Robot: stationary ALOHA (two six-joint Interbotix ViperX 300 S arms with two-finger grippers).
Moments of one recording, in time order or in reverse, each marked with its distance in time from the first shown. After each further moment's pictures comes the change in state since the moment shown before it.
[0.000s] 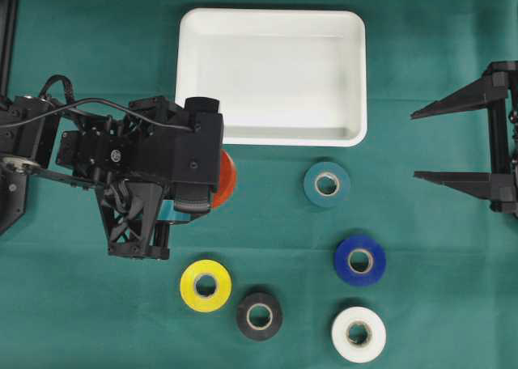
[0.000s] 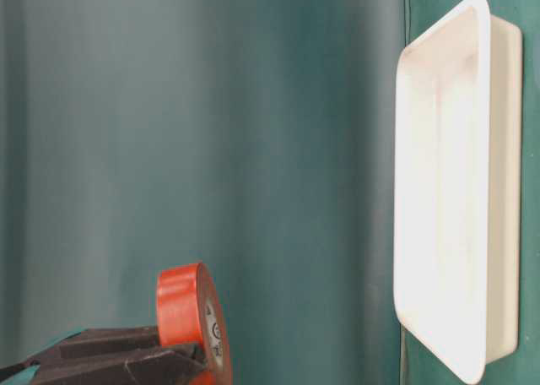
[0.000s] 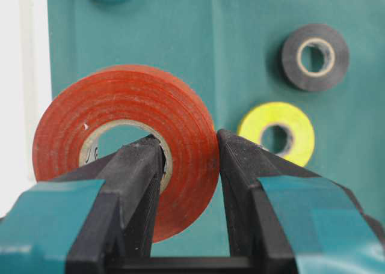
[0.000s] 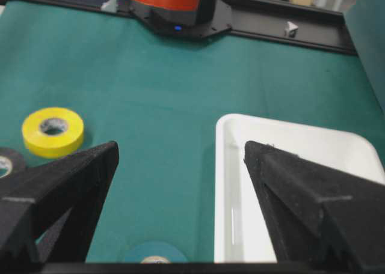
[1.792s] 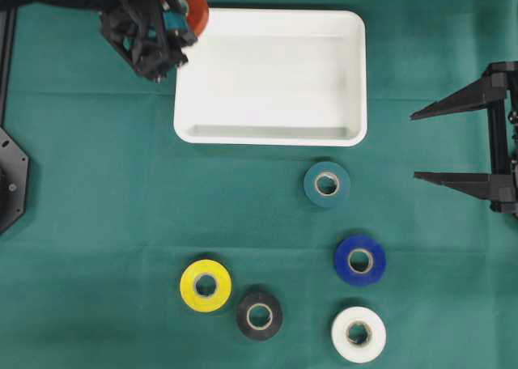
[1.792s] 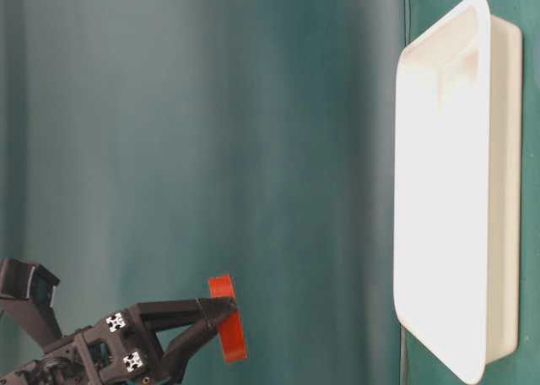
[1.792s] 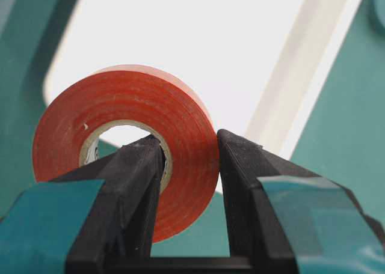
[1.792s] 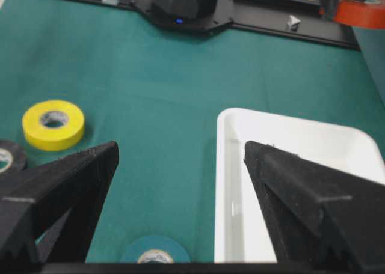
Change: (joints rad) left arm 0.546 0.011 0.023 0.000 -0.021 0.074; right arm 0.002 0.000 -0.002 -0.005 0.017 -0.002
